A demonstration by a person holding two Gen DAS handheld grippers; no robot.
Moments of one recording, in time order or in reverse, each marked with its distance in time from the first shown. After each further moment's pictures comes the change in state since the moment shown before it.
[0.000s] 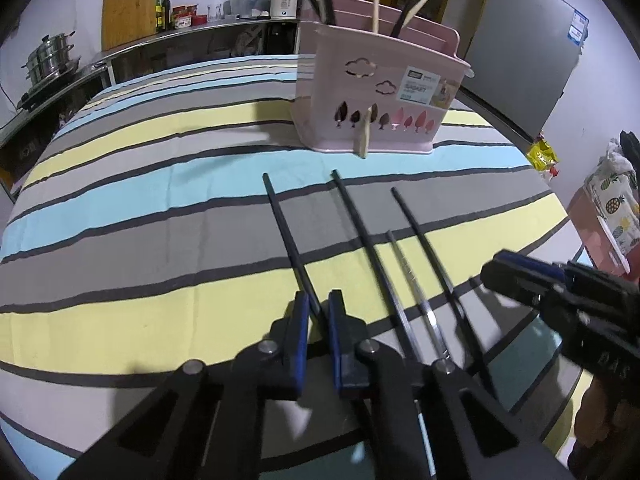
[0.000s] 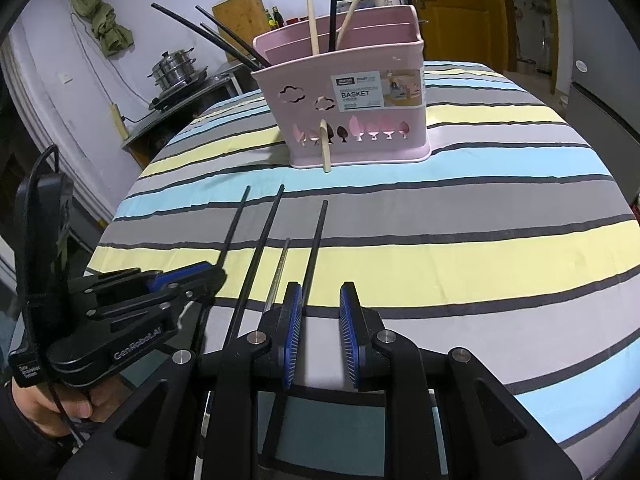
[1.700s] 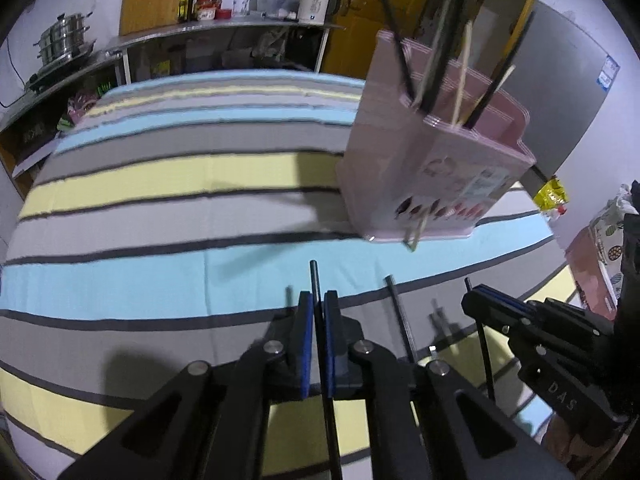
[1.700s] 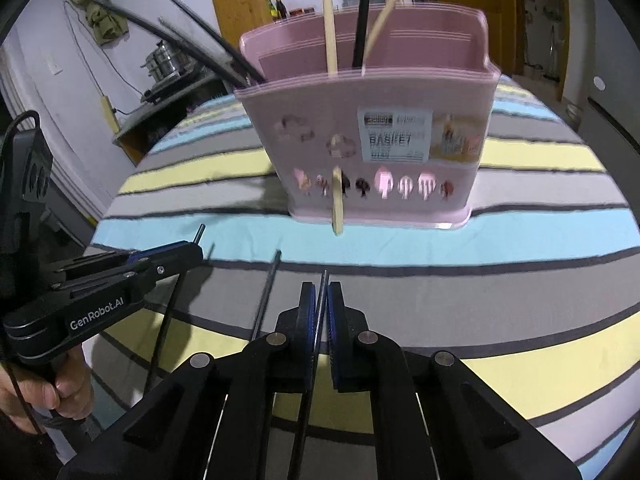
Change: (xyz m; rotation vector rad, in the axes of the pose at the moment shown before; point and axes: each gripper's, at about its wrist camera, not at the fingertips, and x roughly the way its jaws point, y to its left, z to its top) left arm 0.006 0.040 0.074 -0.096 -0.019 -0.020; right arm 0.036 0.007 0.065 -0.034 0.011 -0.018
